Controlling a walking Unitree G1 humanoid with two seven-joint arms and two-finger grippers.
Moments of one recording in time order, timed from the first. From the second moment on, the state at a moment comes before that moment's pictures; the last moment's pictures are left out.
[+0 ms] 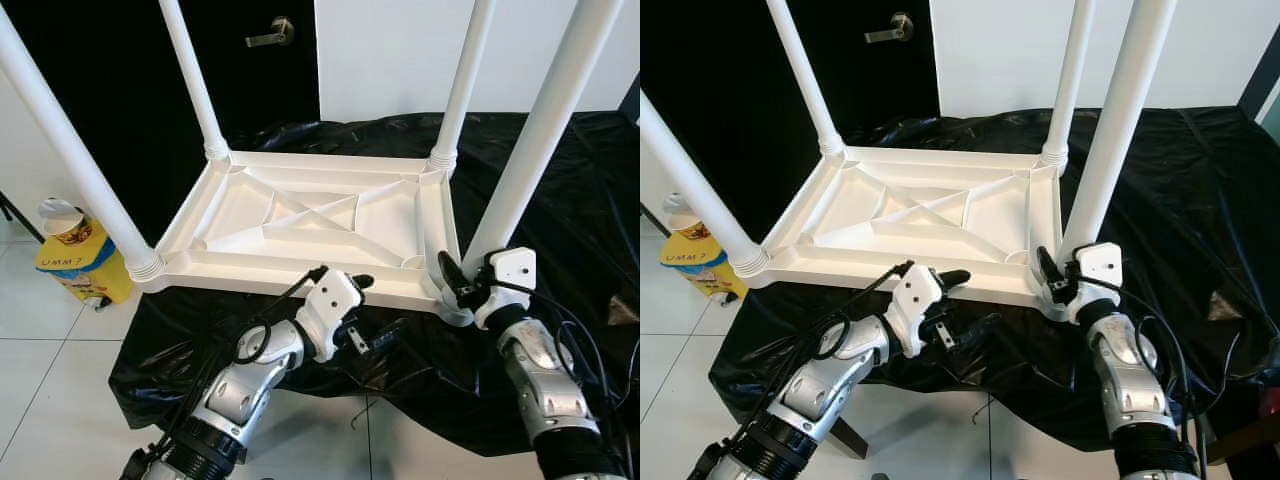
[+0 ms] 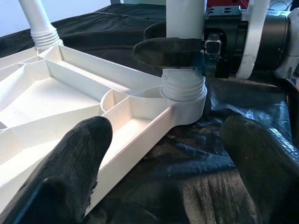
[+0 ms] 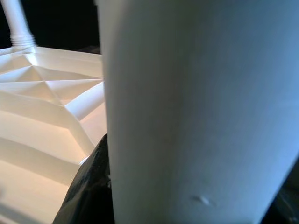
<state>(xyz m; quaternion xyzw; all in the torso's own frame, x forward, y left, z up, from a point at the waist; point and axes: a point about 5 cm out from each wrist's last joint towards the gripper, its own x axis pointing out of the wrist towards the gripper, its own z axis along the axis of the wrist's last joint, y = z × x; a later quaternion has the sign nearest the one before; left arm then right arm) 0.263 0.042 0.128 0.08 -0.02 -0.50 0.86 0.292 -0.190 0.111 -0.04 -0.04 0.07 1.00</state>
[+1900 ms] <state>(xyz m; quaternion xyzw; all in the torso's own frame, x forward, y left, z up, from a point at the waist) 0.267 0.042 0.133 0.08 -0.03 -0.50 0.86 0.272 -0.194 0.115 -0.06 -0.04 0.16 0.99</state>
